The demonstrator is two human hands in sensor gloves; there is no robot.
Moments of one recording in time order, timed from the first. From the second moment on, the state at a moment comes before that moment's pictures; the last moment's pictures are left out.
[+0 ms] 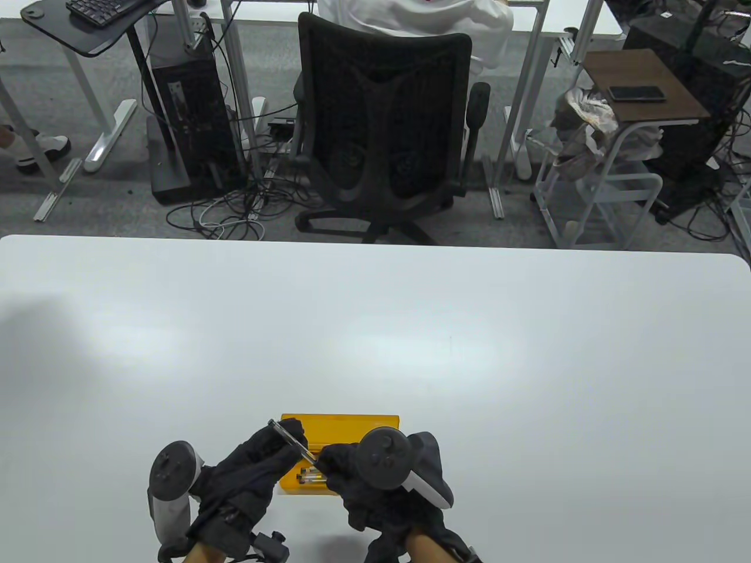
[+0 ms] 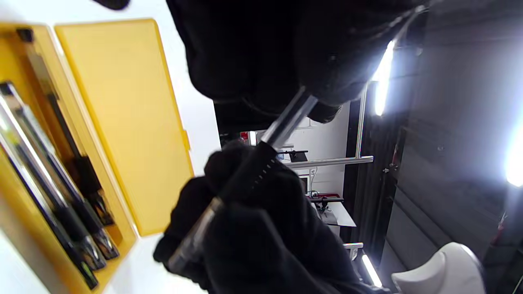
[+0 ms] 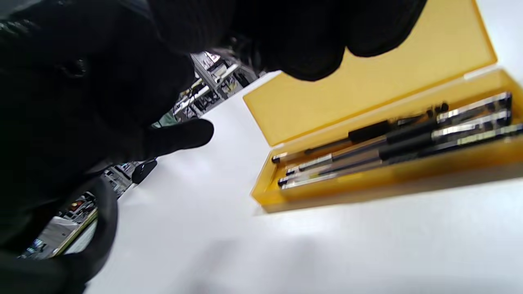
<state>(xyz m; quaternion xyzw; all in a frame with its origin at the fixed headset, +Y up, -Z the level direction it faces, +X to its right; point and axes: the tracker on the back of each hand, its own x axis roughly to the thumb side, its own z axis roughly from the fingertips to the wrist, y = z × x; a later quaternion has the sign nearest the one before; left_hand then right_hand) -0.233 -0.728 -0.244 -0.05 -0.07 0.65 0.75 0.008 -0.696 -0.256 0.20 0.15 0.91 0.32</state>
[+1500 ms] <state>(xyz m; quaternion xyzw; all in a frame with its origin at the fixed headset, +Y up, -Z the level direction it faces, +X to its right) -0.231 -0.682 -0.231 0.15 -0.23 0.18 0.94 0.045 -0.702 -0.258 0.11 -0.01 0.93 0.34</state>
